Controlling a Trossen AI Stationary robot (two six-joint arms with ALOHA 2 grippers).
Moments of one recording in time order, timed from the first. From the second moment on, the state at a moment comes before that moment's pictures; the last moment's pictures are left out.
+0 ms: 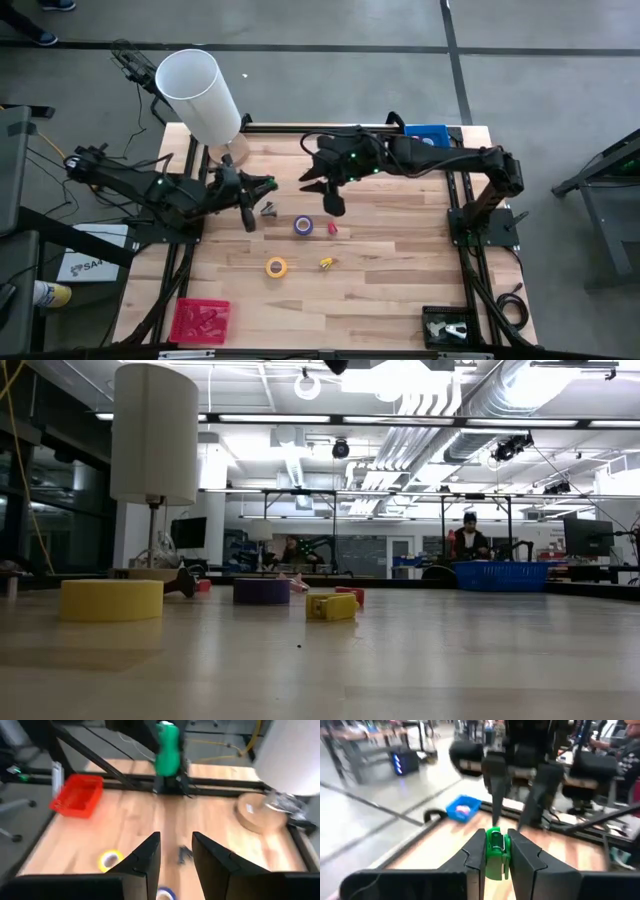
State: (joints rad) left arm -0.37 0.94 1.00 -0.24 -0.79 -0.24; right arm -0.07 1.71 1.74 -0.51 -0.16 -0.07
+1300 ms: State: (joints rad) left arm -0.89 1.13 1.00 -0.98 0.01 -1.31; right arm -0.16 1.68 1.74 -0.67 -0.05 -0.09
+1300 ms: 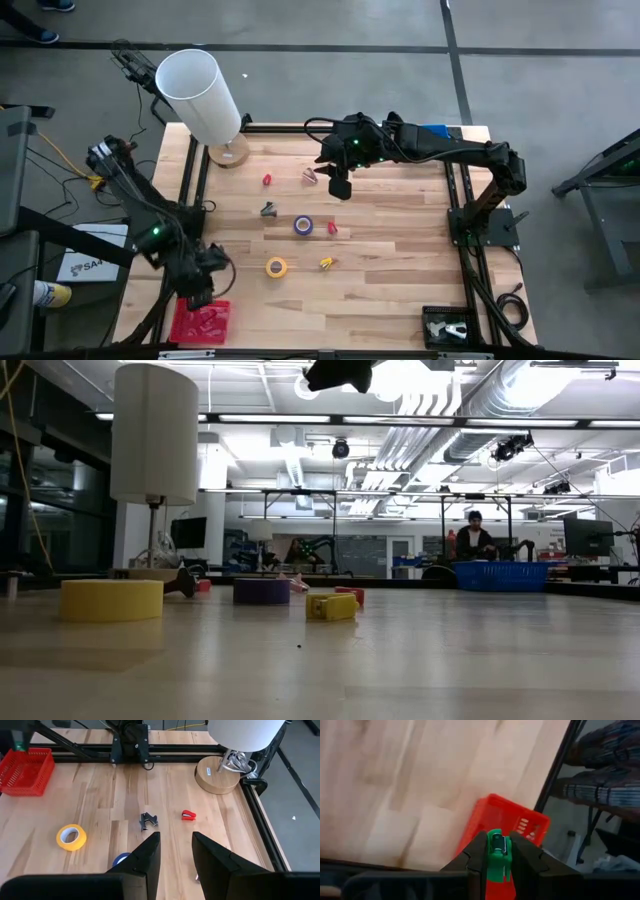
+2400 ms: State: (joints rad) left arm -1.07 1.58 1.00 -0.68 0.05 -2.16; right arm -0.18 1.68 1.74 -0.67 -0.06 -0.14
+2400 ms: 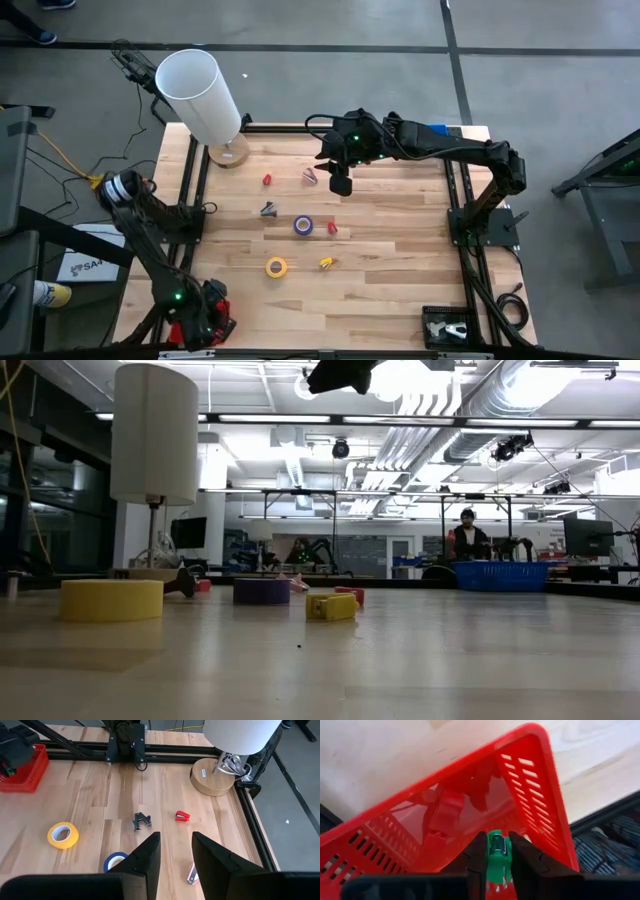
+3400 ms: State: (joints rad) left arm -1.07 1.52 1.00 -0.68 0.00 -2.15; right arm -0.20 1.68 1.74 -0.67 0.02 -0.07
